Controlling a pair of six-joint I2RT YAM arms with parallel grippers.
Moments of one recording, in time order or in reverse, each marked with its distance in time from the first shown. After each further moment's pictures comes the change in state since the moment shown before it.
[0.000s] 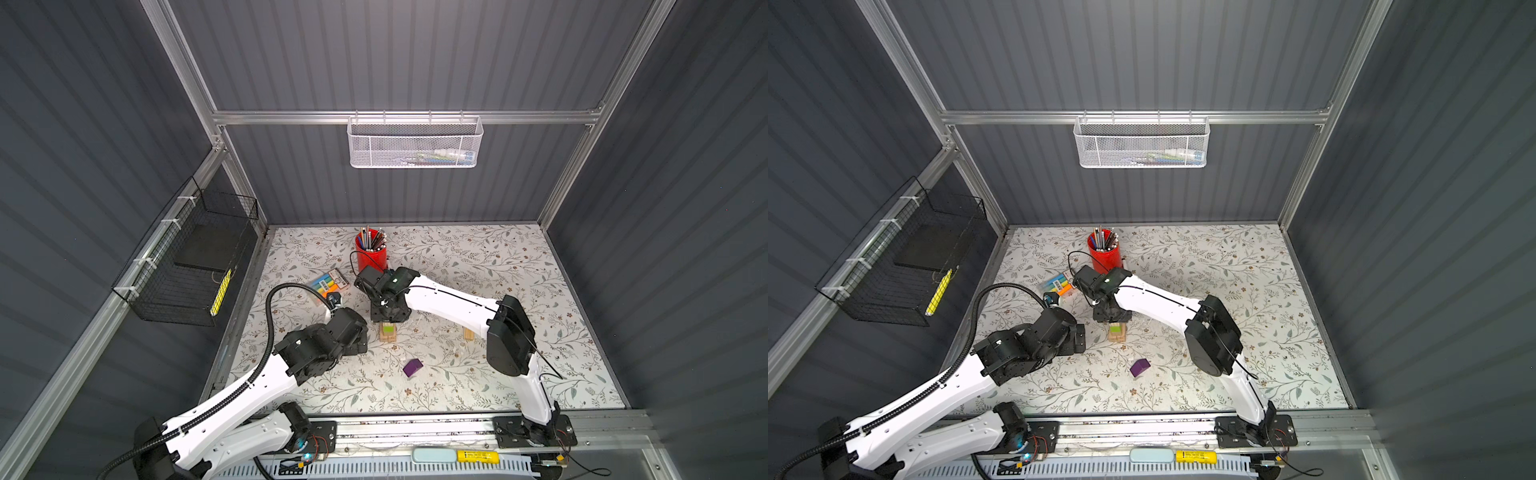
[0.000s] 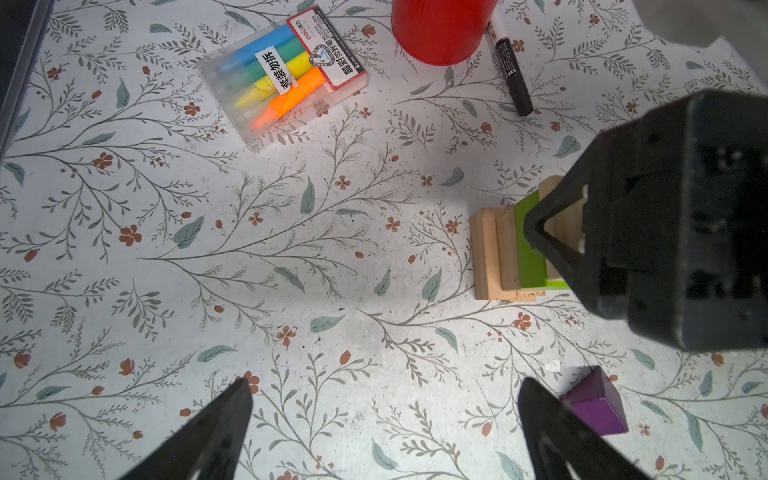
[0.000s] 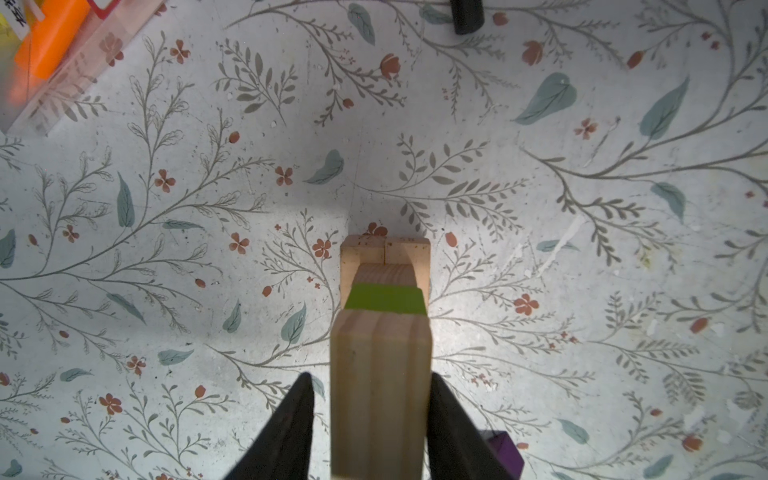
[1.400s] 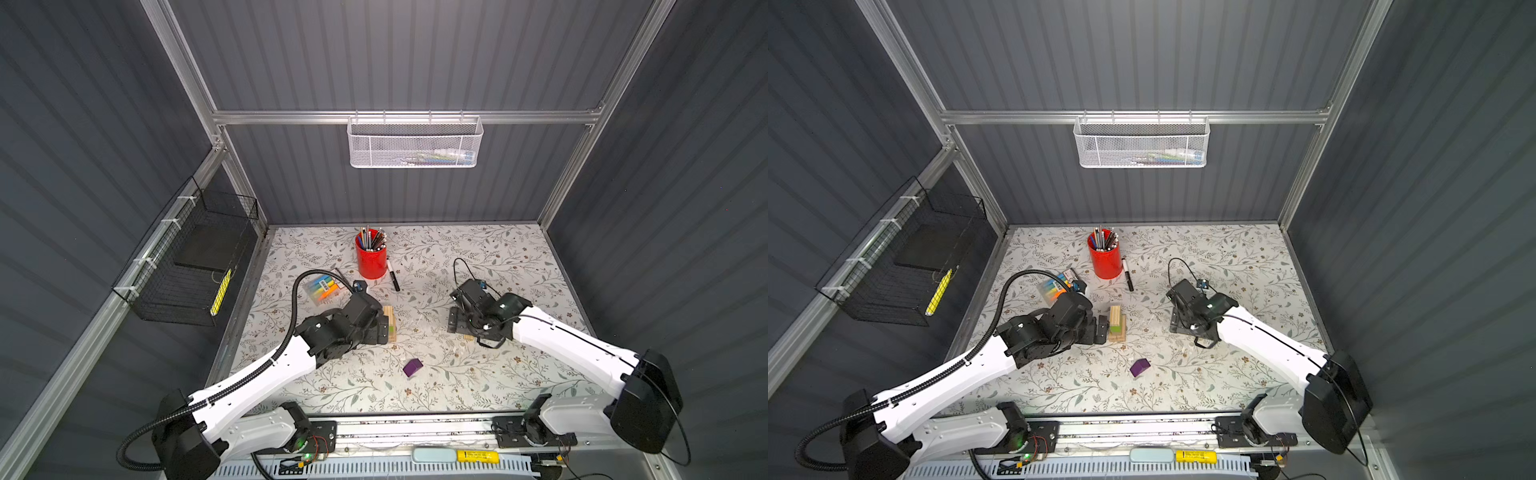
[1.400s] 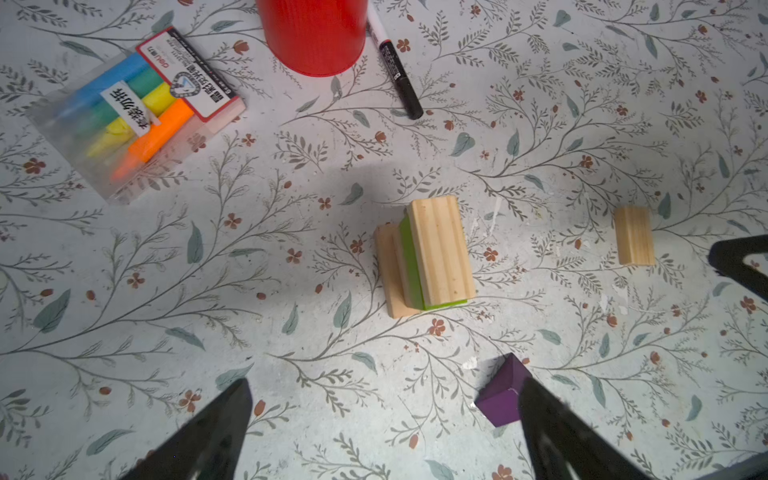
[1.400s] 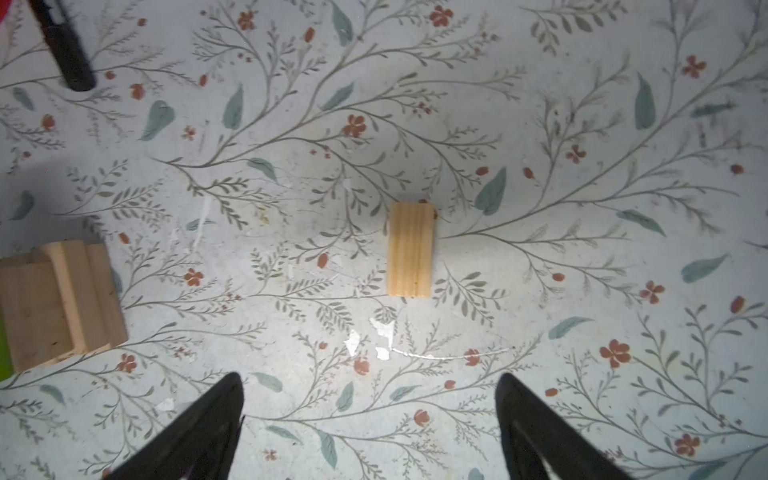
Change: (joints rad) left arm 0.000 0.186 0.105 0.177 0.179 0.145; right arm -0.309 -0.844 -0.971 0.204 0.102 -0.103
